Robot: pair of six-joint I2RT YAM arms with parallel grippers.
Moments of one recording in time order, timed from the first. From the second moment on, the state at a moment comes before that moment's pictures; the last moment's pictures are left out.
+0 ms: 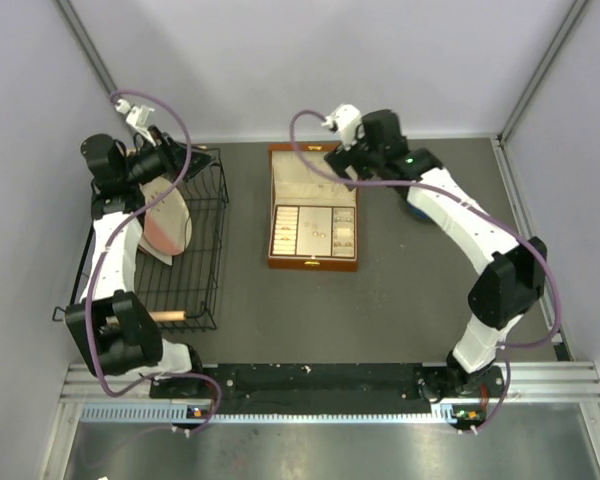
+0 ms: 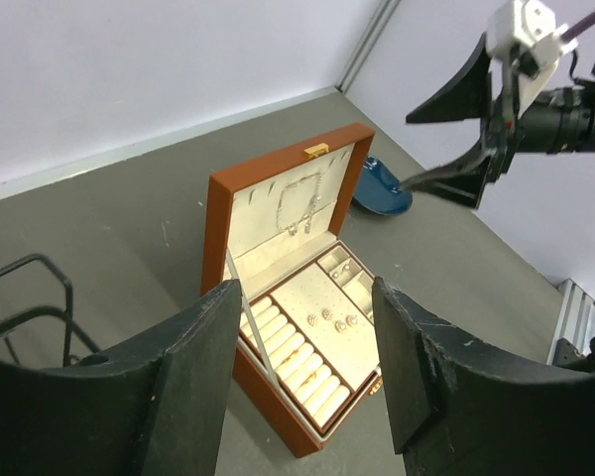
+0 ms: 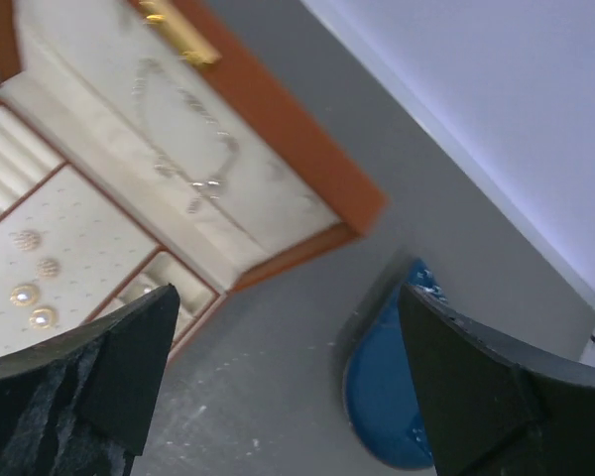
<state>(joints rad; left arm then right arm) 0.27 1.40 1.21 0.21 1.14 -0.43 0.58 1.74 1.69 -0.52 0.09 -0.39</state>
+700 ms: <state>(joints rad) 0.19 1.52 1.24 0.19 1.08 -0.42 0.33 1.87 1.75 -0.51 -0.25 -0.29</state>
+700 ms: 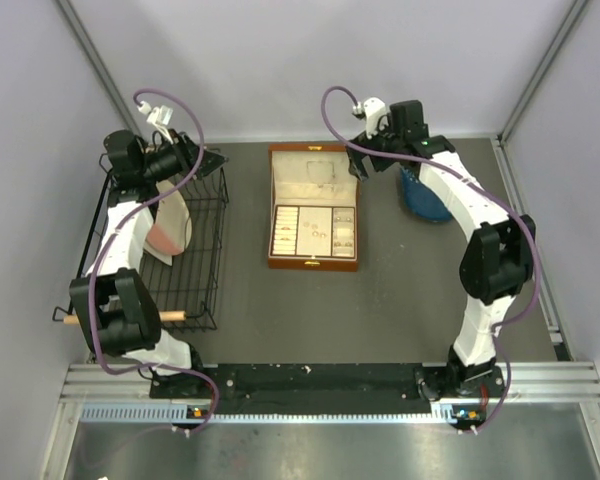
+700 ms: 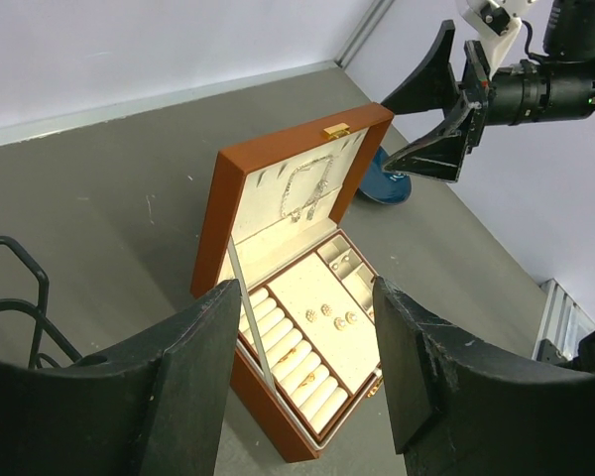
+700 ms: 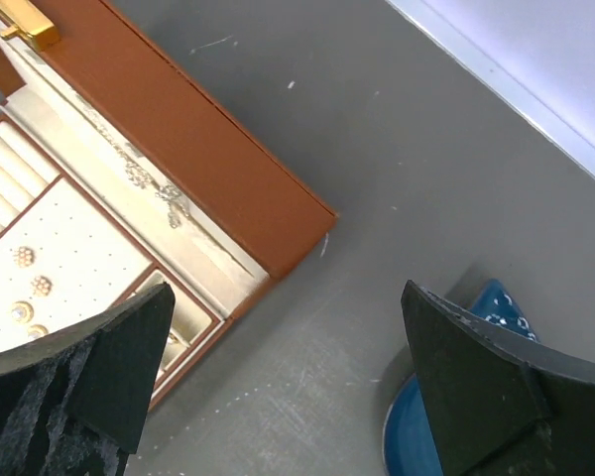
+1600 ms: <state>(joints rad) 0.19 1.55 1.24 0.19 1.10 -0.42 0.32 1.96 1.83 -0.49 -0.53 -0.30</state>
